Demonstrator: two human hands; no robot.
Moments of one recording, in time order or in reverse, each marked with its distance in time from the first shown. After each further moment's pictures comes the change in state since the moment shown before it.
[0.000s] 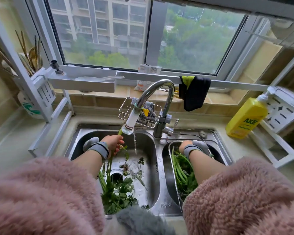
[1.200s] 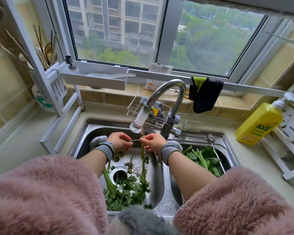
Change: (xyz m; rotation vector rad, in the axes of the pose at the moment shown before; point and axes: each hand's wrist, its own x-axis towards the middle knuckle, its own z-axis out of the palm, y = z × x) left_hand -0.014 -0.010 -0.008 0.220 0.027 0.321; right_hand -0.009 -0.097 0.048 0.770 -0.151 -0.488
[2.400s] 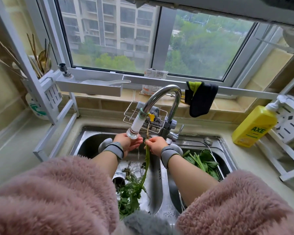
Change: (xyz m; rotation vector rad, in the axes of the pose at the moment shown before) left_hand 0.008 0.036 0.029 -0.606 -0.043 -0.169; right_hand 0.017 0.005 -0.016 -0.189 0.111 0.041
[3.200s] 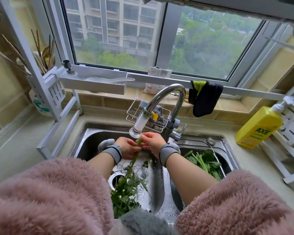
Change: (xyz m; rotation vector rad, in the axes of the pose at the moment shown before) left_hand -0.009 -0.008 -0.018 0.553 -0.098 0.015; right_hand -0.012 -0.024 0.015 0.460 -0.102 -0.050
